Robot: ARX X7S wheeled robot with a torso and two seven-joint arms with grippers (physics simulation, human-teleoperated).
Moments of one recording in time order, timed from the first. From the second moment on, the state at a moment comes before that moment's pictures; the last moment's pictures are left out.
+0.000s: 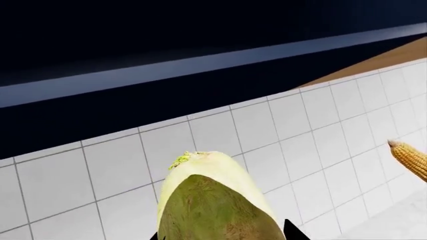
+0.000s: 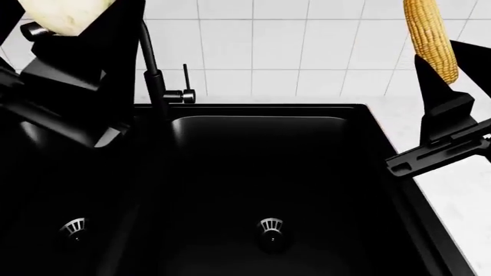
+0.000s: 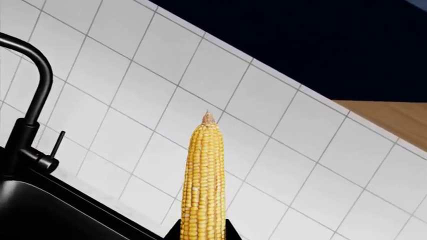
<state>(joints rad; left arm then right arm) -1.57 -1.06 0.48 0.86 -1.94 -0.71 -0.94 1.44 1.17 -0.39 -0.85 1.91 1.06 0.96</state>
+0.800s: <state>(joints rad) -1.92 -0.90 0.54 0.83 -2.15 -0.74 -1.11 1.40 1.21 -0.37 -0.87 1.91 1.05 0.94</state>
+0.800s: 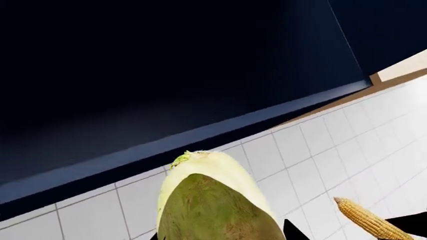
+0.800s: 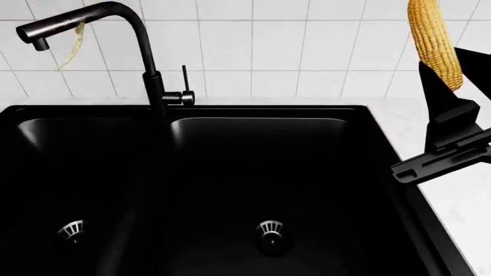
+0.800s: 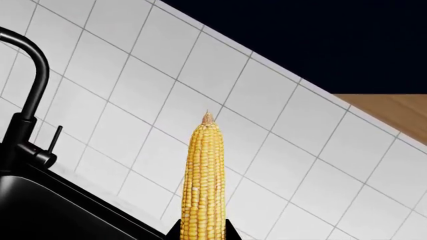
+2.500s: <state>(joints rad) -2.35 -0.14 0.41 -0.74 -0.48 -1.04 -0.07 1.29 1.18 -0.35 -0.88 1.80 1.02 0.91</state>
